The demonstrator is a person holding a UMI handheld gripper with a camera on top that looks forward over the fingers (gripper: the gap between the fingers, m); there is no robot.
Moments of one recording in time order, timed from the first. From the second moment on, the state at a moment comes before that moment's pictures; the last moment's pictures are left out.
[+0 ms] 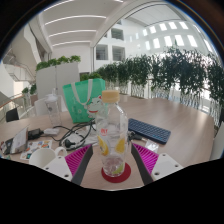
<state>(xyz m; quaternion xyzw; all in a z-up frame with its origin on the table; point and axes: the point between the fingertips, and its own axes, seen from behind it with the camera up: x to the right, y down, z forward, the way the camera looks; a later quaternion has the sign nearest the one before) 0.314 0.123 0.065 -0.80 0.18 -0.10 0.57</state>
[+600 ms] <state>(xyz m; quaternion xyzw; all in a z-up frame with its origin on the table) 0.102 -0.149 0.260 -0.79 0.18 -0.12 0.58</state>
